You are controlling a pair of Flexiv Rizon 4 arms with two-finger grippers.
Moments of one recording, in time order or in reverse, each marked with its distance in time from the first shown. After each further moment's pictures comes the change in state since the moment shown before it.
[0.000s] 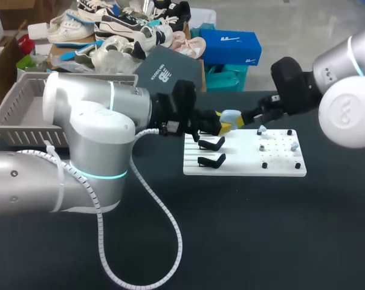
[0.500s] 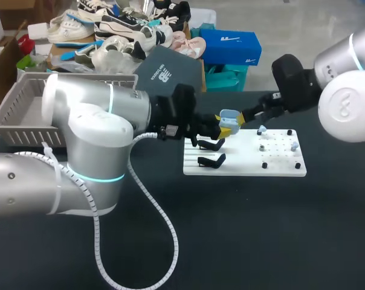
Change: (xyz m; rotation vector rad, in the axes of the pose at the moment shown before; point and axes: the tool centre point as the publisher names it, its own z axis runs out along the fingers) left arm 0.009 -0.008 -0.001 0.017 0.015 0.040; right arm -0.005 -0.002 -0.004 0.002 -0.006 -0.010
